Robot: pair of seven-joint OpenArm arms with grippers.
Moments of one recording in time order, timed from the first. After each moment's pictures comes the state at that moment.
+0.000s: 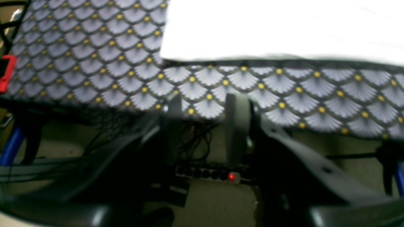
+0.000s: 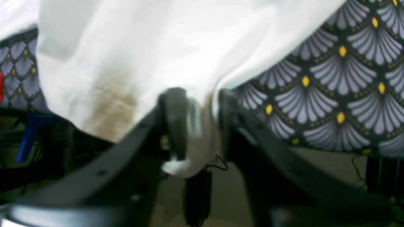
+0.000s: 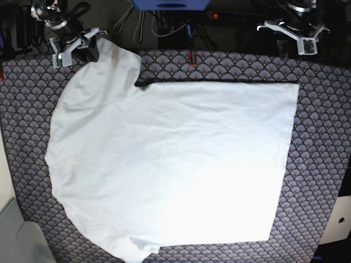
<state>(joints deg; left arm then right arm) 51.1 -11.3 -14.0 113.3 -13.1 -0.7 9.8 -38.8 9.9 14.6 99.1 23.8 23.9 -22.1</state>
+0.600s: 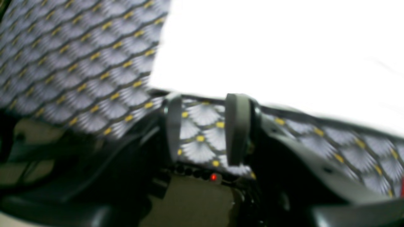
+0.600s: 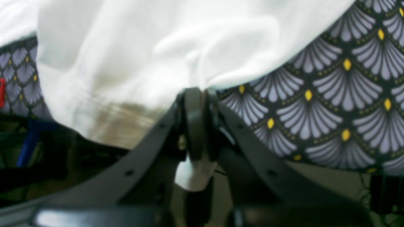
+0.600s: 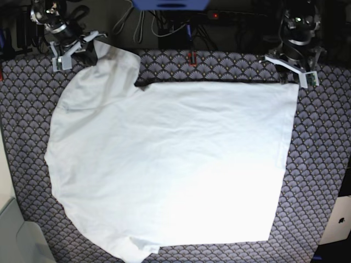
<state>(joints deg) 33.8 -5.7 -17.5 112.8 -13.1 -0.6 31.0 -36.9 11.1 14.7 96.7 24.3 24.8 -21.4</state>
